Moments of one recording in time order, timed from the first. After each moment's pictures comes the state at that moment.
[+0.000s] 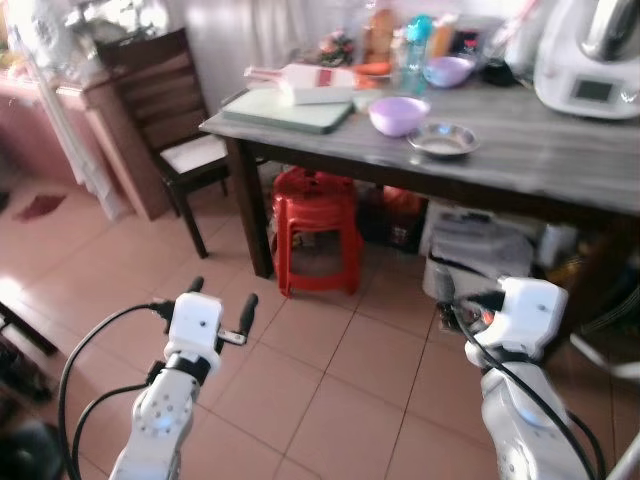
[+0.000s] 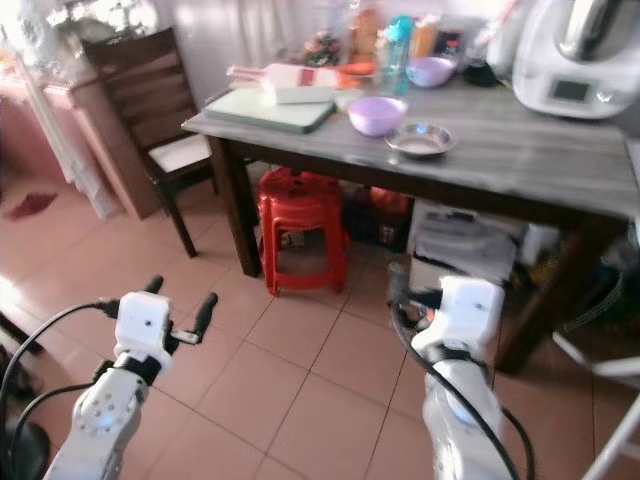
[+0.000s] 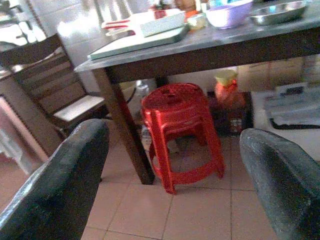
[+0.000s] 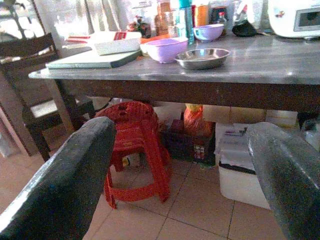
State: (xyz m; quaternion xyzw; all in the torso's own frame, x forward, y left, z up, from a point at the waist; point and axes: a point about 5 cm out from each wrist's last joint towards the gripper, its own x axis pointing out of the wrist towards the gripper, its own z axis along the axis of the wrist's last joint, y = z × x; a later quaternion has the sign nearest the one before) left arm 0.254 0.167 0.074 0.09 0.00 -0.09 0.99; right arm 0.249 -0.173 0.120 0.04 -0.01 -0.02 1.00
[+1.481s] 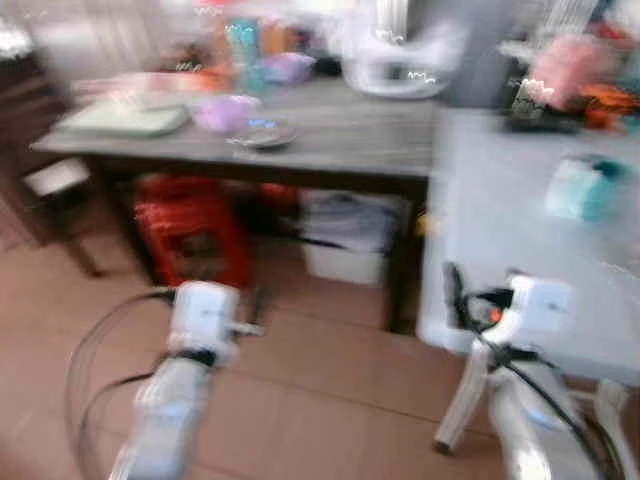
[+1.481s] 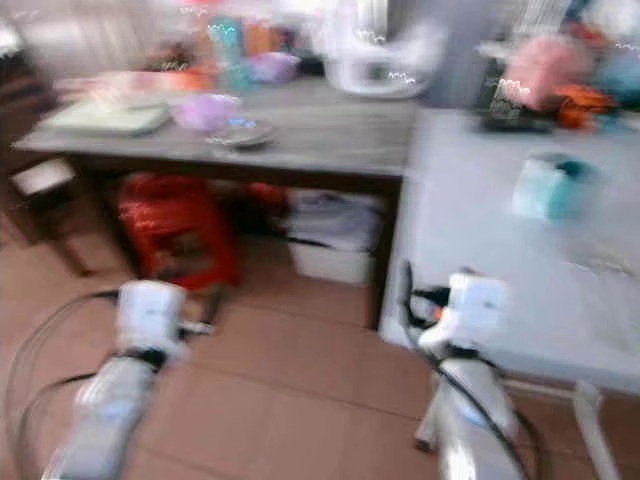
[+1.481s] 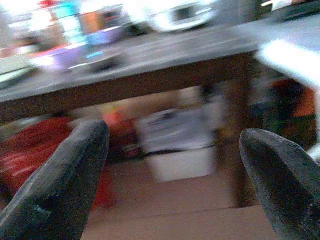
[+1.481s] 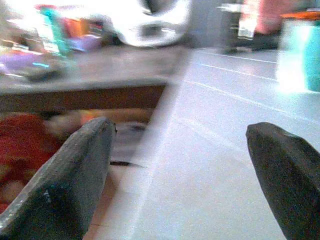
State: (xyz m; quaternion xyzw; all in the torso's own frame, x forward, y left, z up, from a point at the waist) left arm 0.262 0.138 0.088 0.06 -0.01 -0.14 0.99; right arm 0.247 -0.190 0.123 0.02 -0.02 -0.05 1.00
